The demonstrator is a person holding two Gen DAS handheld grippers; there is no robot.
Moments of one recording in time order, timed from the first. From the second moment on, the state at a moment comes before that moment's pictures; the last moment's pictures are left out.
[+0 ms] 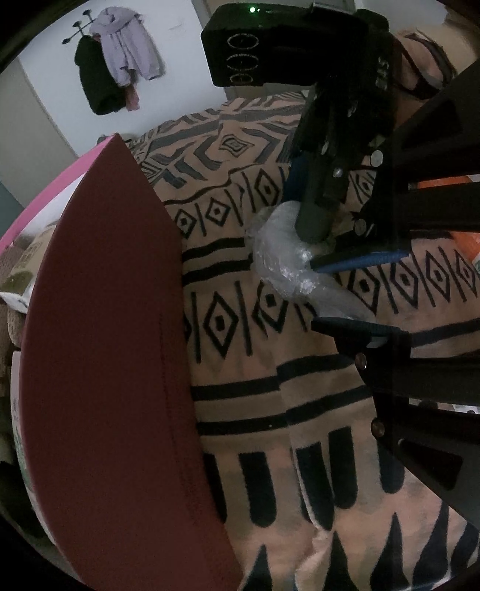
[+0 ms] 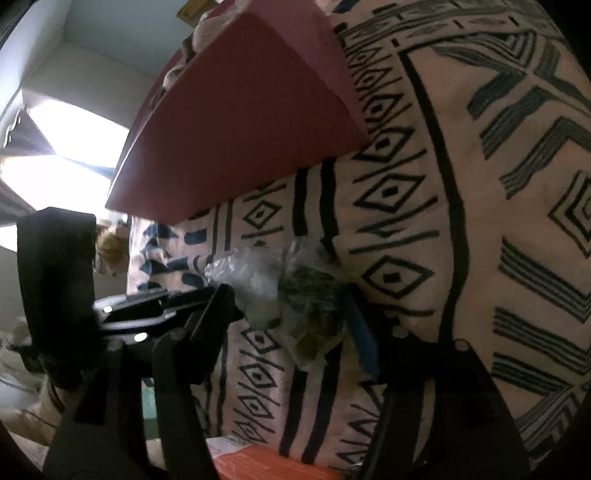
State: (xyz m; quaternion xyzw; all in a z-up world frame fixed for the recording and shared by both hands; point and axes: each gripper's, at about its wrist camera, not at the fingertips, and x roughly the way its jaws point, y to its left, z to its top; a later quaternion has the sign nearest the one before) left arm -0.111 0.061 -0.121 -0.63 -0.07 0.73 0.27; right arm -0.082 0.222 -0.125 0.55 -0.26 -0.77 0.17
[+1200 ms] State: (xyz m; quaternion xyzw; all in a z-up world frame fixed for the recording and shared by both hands) left arm -0.097 0.048 -0.021 -0.51 -0.08 0.79 0.35; right arm -0.064 0.208 -0.014 0.44 -0.19 -0.85 0.22
